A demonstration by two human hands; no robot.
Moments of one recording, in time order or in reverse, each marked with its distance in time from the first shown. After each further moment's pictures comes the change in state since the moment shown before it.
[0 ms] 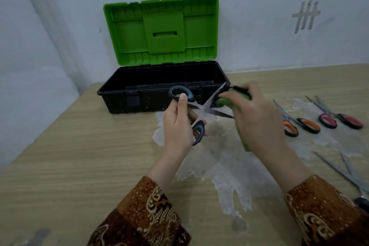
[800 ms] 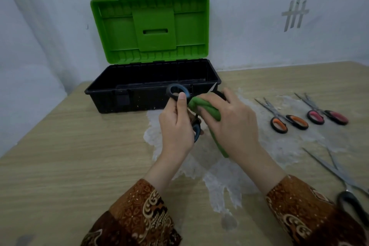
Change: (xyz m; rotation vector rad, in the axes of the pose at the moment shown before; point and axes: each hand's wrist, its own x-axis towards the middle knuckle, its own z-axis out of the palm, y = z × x) left_hand -0.003 -0.010 0.011 0.230 0.060 0.209; right_hand -0.004 -0.021 0.010 0.156 0.051 0.011
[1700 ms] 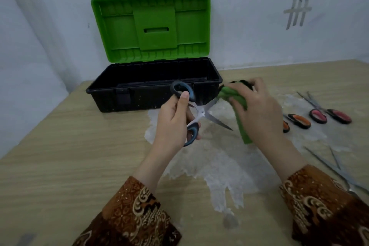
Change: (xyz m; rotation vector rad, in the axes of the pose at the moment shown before) left_hand 0.007 0.009 -0.016 -0.109 -0.242 -0.154; right_hand 0.005 0.048 -0.012 -0.096 -0.023 0.095
